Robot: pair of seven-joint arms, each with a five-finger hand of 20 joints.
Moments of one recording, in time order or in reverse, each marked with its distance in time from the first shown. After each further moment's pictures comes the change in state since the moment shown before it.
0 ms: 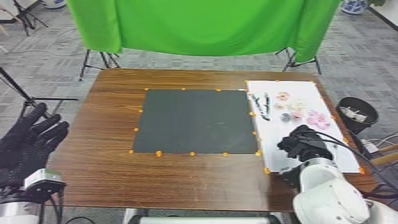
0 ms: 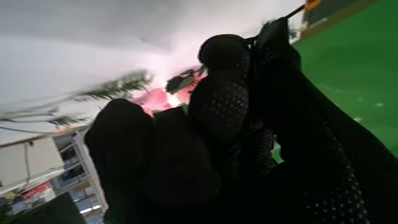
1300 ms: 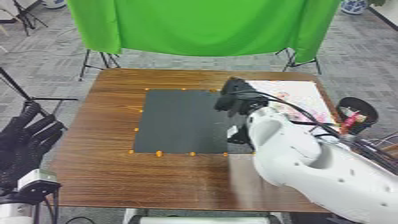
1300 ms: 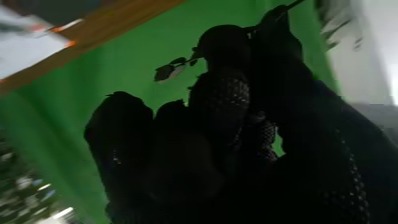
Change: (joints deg) left arm 1.7 -1.4 -2.7 -1.0 0.8 0.7 -1.7; right arm 43.2 -12.3 -29.5 8.2 8.9 -11.6 -15.2
